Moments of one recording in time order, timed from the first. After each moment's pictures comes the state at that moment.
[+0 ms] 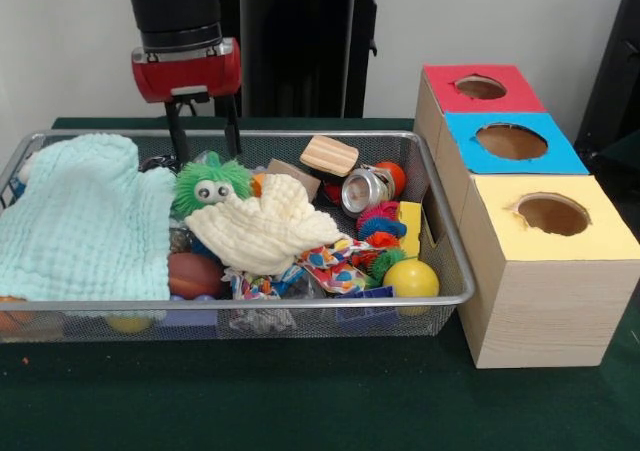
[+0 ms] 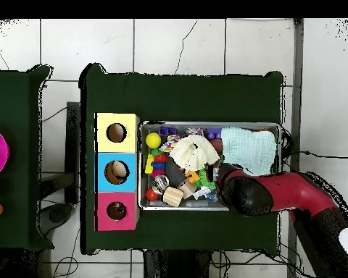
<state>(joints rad) -1.04 -0.71 0.76 1.90 -0.74 0.52 1.85</state>
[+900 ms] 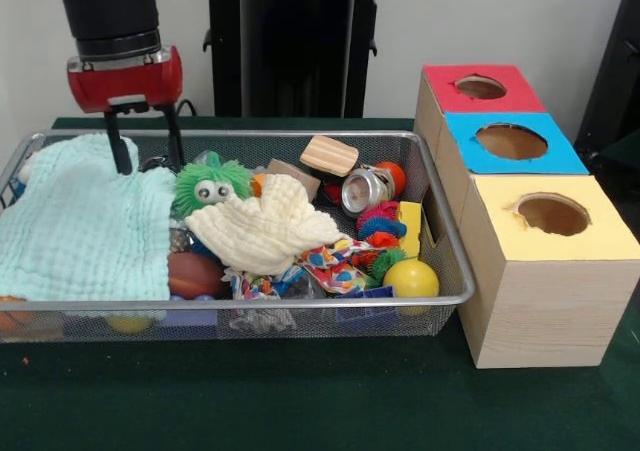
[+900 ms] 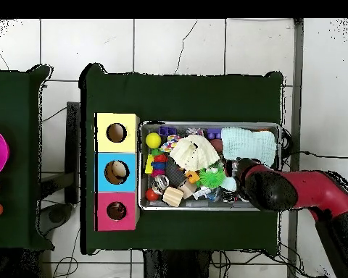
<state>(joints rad) -1.14 -0.65 0.82 1.82 -0.76 0.58 1.73</state>
